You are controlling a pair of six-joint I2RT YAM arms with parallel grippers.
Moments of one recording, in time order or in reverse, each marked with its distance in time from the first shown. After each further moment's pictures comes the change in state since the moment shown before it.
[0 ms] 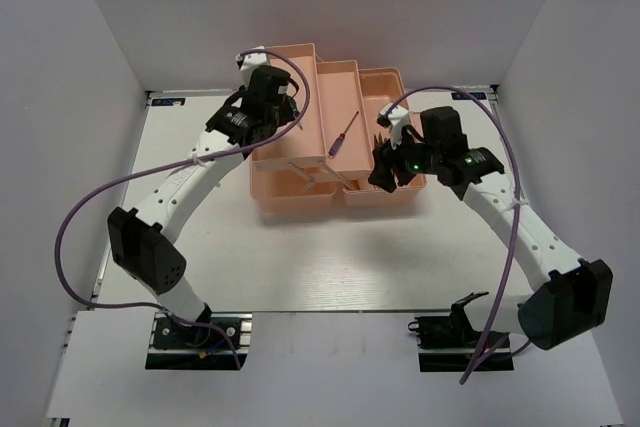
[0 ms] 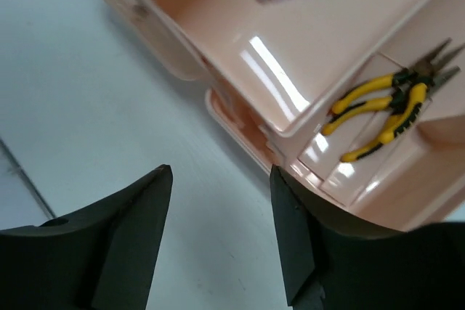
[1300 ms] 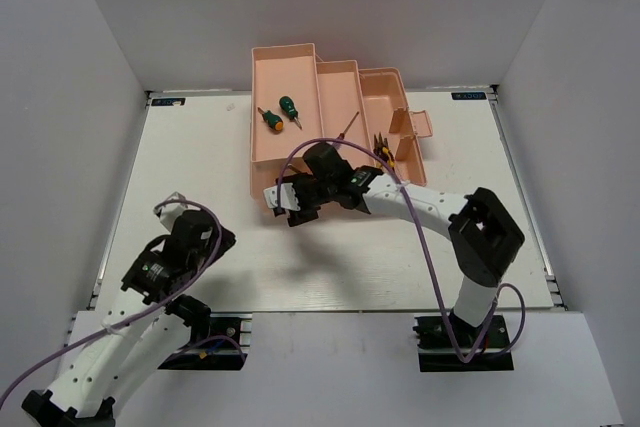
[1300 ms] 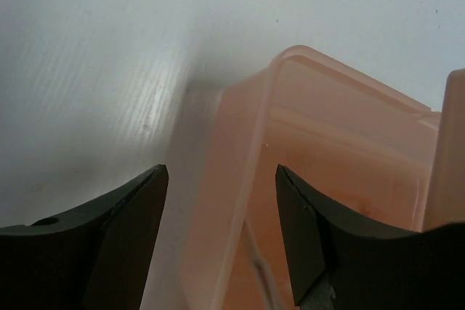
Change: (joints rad) left arm 0.078 -1.070 -1.024 -0.311 0.142 -0.410; right arm 0.484 0.468 0.092 0.348 -0.062 -0.815
